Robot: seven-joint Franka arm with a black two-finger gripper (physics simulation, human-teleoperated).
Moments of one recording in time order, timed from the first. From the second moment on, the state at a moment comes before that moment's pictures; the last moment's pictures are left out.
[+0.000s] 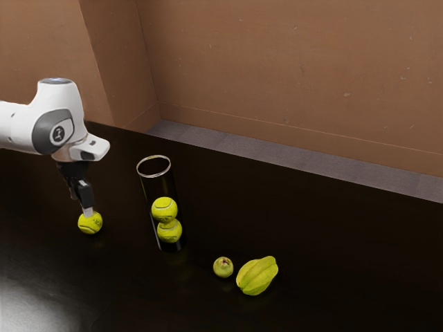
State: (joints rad) arm 0.19 -0.03 0.08 -2.23 0.10 2.09 0.65
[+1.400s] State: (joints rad) arm 0.33 0.27 0.06 -2.18 -0.12 2.45 0.59
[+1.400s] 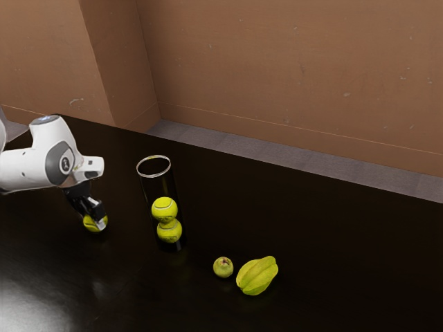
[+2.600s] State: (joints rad) arm 0.09 -0.40 -0.10 -2.33 -0.12 2.45 0.41
